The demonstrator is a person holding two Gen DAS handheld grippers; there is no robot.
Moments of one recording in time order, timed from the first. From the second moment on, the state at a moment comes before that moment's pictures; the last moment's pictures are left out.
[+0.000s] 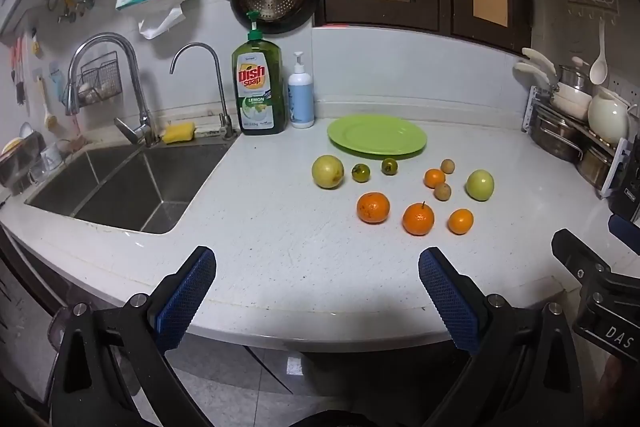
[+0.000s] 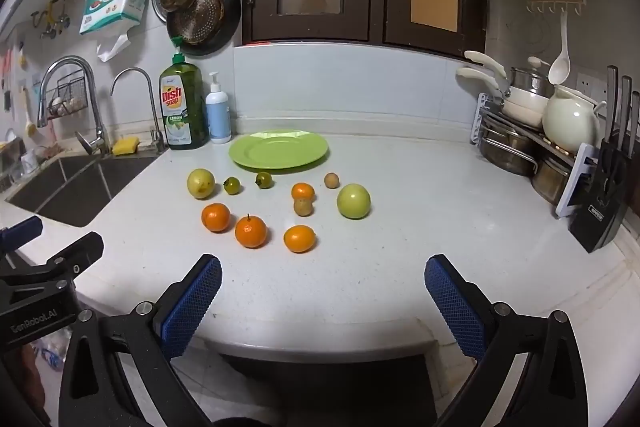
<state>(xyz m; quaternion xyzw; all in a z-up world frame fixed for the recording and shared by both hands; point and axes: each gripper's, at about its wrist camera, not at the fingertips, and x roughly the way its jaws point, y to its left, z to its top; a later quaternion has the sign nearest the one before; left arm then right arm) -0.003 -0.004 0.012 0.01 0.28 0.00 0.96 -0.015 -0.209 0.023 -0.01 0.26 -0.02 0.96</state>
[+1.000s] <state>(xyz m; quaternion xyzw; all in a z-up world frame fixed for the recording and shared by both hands) -0.011 0.005 0.022 0.01 0.26 -0.01 0.97 -0.017 -0.196 0.034 -0.01 0.24 -0.01 0.97</state>
